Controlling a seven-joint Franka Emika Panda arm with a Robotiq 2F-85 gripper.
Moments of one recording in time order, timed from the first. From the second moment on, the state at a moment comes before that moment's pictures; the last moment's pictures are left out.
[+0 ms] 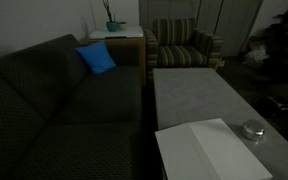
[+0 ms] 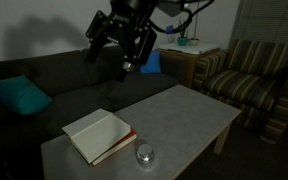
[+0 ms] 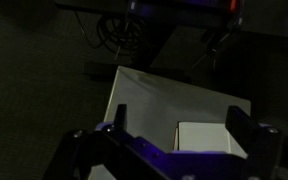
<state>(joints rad) -0.13 0.32 -0.13 -1.99 0.03 1.72 -0.39</state>
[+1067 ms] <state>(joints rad) -0.13 0.59 -0.05 -1.75 0.03 1.69 -0.31</state>
